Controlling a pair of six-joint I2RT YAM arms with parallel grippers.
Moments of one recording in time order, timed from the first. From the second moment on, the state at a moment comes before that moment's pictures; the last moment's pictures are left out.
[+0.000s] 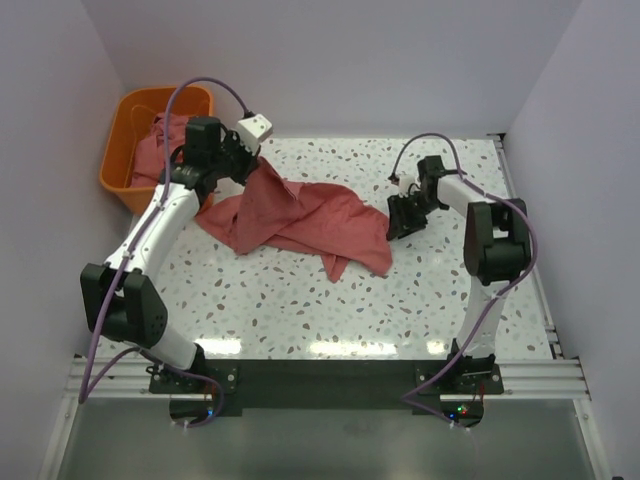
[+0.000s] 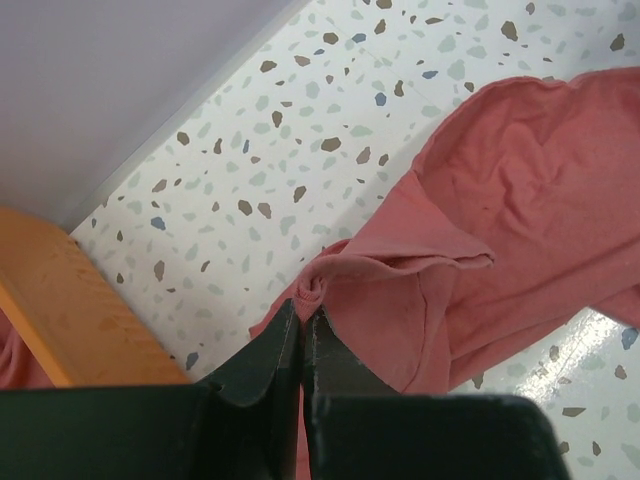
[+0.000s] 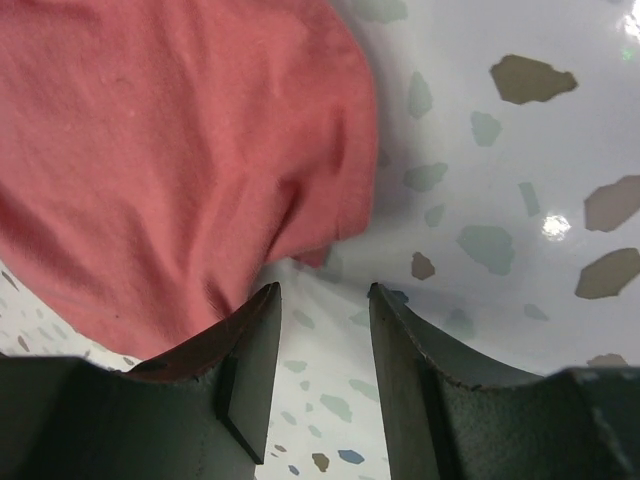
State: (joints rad) left arm -0.20 1.55 1.41 -0.38 0.34 0.42; right arm 0.10 2.04 1.45 -0.74 -0.46 -0.19
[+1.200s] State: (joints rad) left arm -0.16 1.59 1.46 -0.36 0.33 0.35; right arm 0.01 1.84 1.44 -0.81 -0.16 -0.37
